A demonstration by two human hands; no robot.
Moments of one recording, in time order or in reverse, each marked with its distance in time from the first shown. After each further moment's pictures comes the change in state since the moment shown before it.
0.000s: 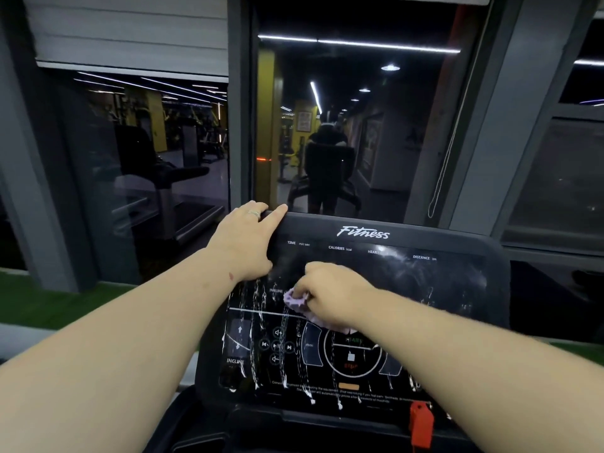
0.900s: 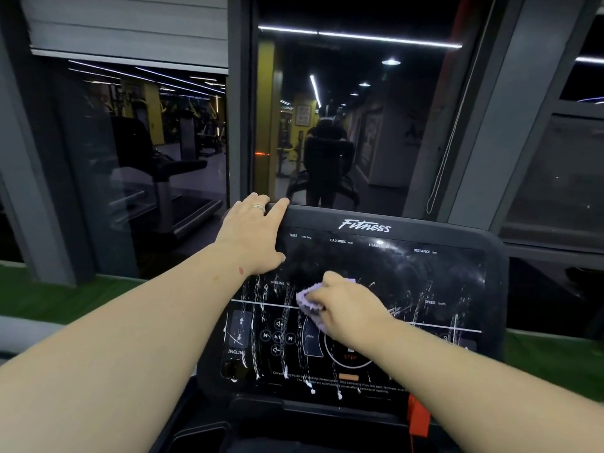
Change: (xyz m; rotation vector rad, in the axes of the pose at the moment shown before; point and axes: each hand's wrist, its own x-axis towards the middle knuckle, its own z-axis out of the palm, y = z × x) left_hand 0.001 0.009 0.007 0.019 0.049 -0.030; right_hand -0.038 -0.003 0.025 -0.004 0.101 0.079
